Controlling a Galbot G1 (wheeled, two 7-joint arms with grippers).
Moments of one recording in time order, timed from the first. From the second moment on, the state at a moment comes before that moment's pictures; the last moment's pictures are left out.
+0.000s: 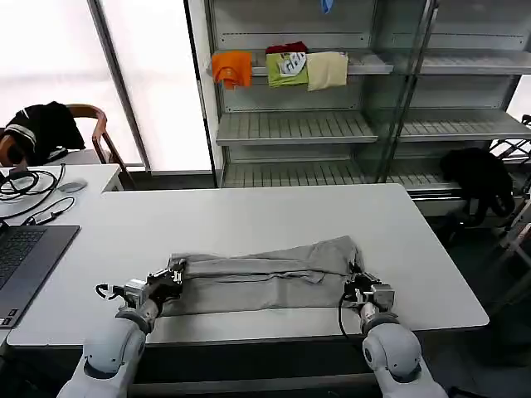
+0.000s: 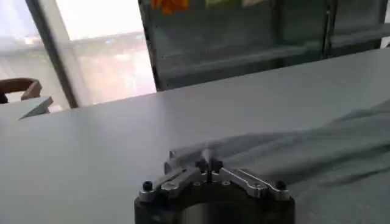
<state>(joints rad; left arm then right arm) 1.15 -1.20 -0.50 -1.84 -0.21 0.53 0.11 -1.15 1.30 0.38 1.83 0.27 -0.50 0.22</state>
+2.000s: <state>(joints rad) 1.19 -1.35 -0.57 -1.83 -0.25 0.56 0.06 -1.18 1.16 0.52 2.13 0.40 -0.51 0.23</state>
